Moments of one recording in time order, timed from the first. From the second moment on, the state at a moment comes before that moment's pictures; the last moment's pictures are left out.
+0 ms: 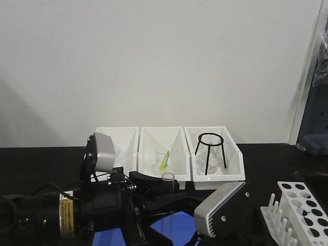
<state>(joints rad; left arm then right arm) -0.48 1.54 -0.95 1.19 -0.88 -1.14 0.72 1.25 -0.65 -0.09 -0.32 0.07</state>
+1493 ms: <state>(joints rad) -0.53 1.54 -0.95 1.17 -0.89 -1.13 0.72 1.25 -0.65 -0.07 -0.33 0.07</state>
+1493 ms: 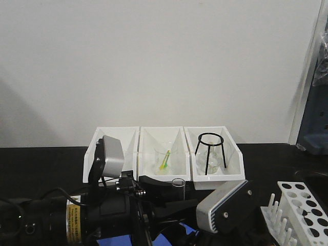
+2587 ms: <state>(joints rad) -0.44 1.39 -1.13 1.15 -0.48 -1.20 0.40 1.25 -0.65 0.03 -0.34 0.07</state>
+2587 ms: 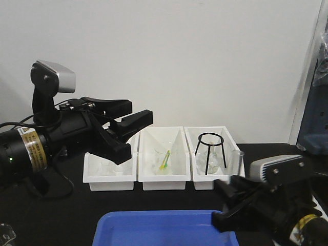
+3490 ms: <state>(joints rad) -0.44 1.39 -1.13 1.14 -0.21 -1.20 -0.24 1.54 -0.61 -0.23 -0.91 0.18</state>
